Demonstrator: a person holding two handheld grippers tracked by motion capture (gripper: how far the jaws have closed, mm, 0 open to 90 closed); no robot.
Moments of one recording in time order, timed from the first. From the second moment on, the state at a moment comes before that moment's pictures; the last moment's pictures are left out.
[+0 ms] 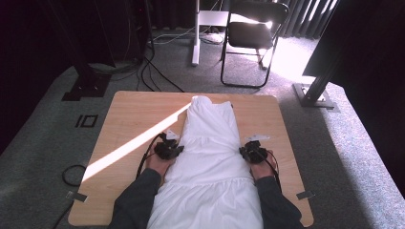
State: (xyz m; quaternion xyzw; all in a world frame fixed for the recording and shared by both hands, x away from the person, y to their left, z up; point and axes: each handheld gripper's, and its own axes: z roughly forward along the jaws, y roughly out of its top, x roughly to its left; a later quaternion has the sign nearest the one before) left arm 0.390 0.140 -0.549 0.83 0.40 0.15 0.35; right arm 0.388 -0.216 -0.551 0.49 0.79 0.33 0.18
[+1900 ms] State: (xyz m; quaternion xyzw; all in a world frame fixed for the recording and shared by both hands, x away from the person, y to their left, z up) left arm 0.390 0.144 -0.497 0.82 0.37 0.16 0.41; right arm 0.439 -0.188 -0.548 0.48 0.80 0.33 0.18
